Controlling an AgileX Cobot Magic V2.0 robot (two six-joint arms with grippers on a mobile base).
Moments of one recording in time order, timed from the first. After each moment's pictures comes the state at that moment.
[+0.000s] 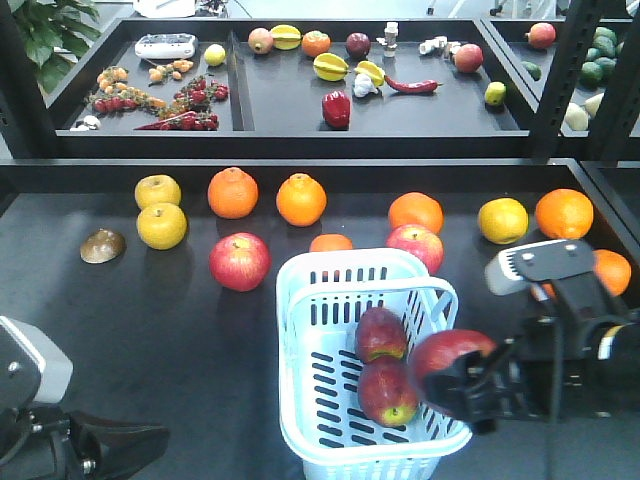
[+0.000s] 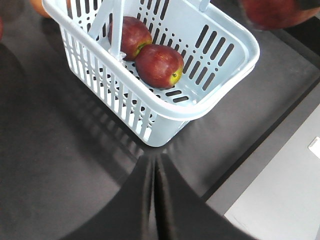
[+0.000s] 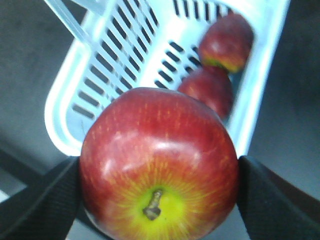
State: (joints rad) left arm -0.50 0.84 -0.41 -0.79 0.42 0.67; right arm 0.38 1.11 -0.68 0.40 0.61 -0.29
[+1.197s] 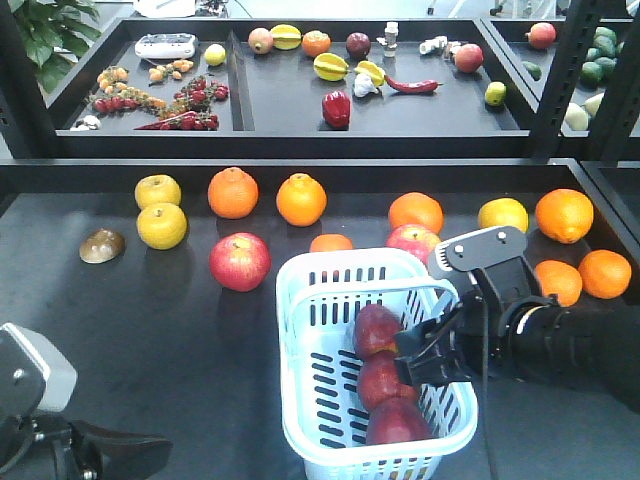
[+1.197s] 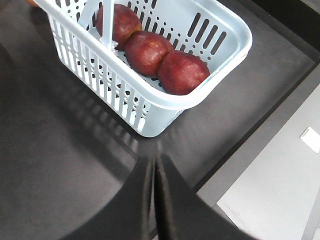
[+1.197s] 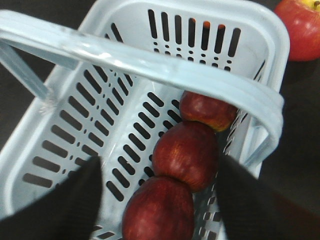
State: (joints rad) left arm -0.50 0.84 -0.41 -0.79 0.46 0.67; right arm 0.44 1.32 -0.68 0.42 0.27 -0.39
